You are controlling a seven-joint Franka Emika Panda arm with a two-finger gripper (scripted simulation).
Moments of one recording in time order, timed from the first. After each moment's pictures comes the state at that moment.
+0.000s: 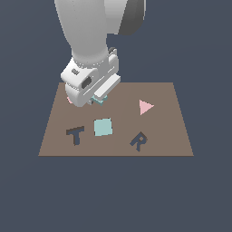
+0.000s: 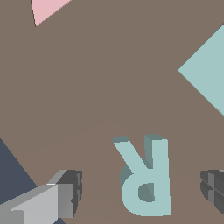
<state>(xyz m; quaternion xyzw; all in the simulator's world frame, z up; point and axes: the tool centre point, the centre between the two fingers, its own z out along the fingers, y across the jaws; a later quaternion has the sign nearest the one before) -0.066 -0.063 0.056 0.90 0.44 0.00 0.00</state>
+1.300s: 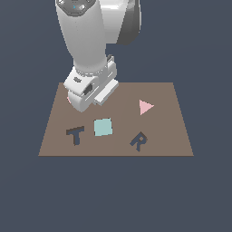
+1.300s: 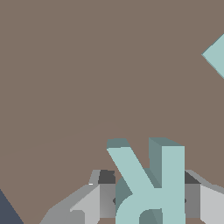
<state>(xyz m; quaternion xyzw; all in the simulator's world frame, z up) -0.066 -0.067 0.030 0.89 0.47 0.00 0.00</state>
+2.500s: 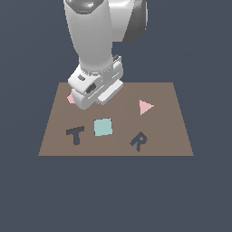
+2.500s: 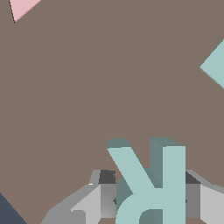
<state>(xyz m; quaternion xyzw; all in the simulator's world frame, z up) -0.066 -0.051 0.034 0.91 0.42 0.00 0.00</state>
